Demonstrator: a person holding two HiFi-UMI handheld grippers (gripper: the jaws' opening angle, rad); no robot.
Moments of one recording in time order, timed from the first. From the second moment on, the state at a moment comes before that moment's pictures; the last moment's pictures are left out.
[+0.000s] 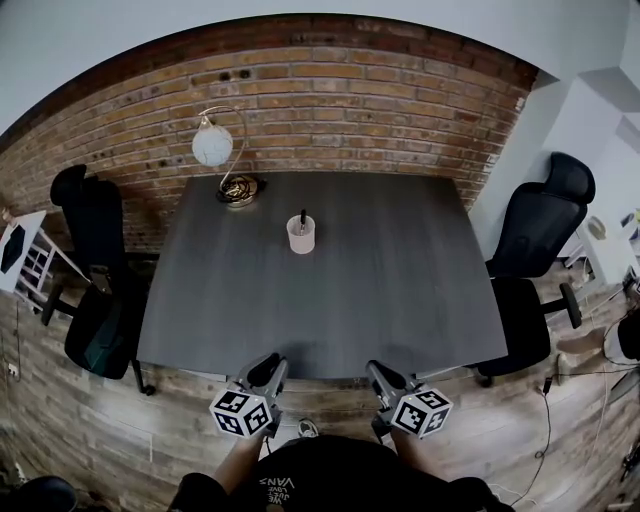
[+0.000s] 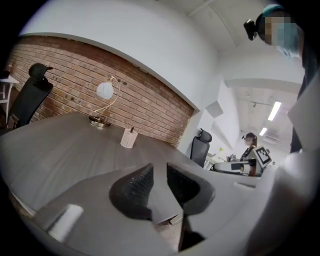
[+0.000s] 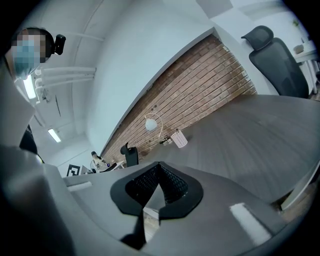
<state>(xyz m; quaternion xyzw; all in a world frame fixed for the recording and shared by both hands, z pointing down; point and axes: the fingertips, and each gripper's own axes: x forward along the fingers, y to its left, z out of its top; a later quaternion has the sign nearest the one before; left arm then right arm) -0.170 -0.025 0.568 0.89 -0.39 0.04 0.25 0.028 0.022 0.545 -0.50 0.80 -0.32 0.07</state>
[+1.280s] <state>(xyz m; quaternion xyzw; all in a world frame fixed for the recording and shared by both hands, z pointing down) -0.158 -0.171 0.558 0.87 -0.43 0.05 0.22 0.036 -0.118 0.562 -0.46 0.82 -0.35 0.05</state>
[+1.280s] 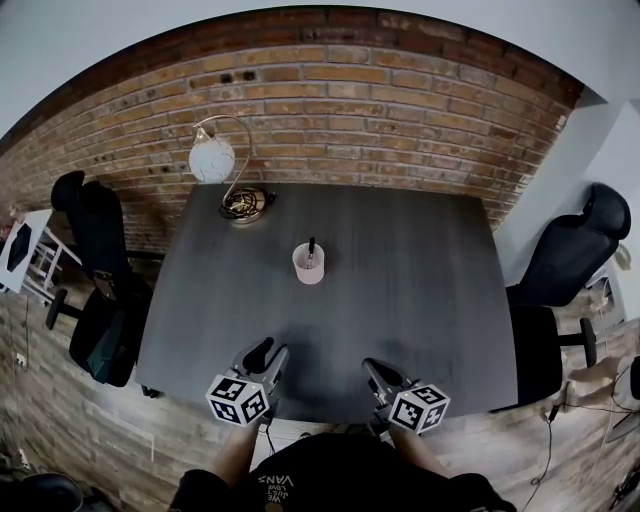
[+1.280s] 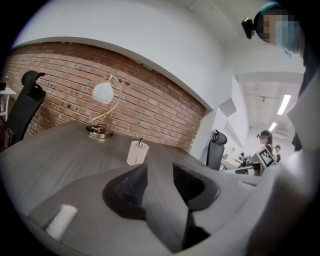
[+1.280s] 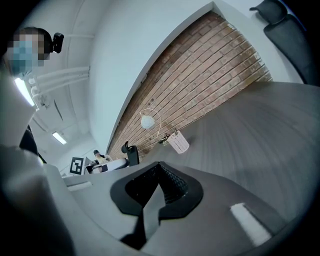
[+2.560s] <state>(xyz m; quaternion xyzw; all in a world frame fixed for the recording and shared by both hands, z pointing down) -0.078 -0.367 0.550 0.88 -0.44 0.14 0.11 0.128 -0.183 0.601 -0.46 0.80 -0.39 0.05</state>
